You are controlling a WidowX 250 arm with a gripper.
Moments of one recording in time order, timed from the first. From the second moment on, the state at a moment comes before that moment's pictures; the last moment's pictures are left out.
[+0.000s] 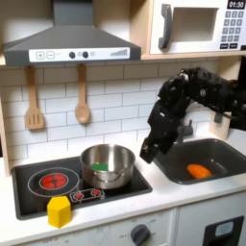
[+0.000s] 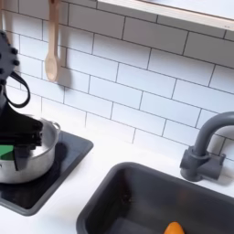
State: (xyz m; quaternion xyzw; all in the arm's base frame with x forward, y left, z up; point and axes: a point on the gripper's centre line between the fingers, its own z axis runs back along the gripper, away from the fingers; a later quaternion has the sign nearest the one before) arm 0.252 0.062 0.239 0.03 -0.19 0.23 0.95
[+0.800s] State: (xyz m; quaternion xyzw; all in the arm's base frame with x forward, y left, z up) arm 0.279 0.109 0.228 0.05 -0.18 0.27 0.94
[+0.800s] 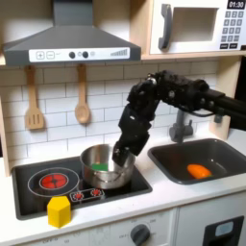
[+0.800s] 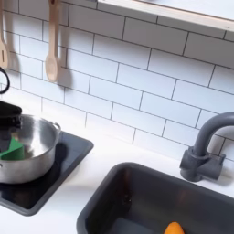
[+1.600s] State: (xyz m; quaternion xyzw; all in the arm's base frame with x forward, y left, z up) arm 0.278 0.136 0.222 0.05 -0.17 0.34 0.92
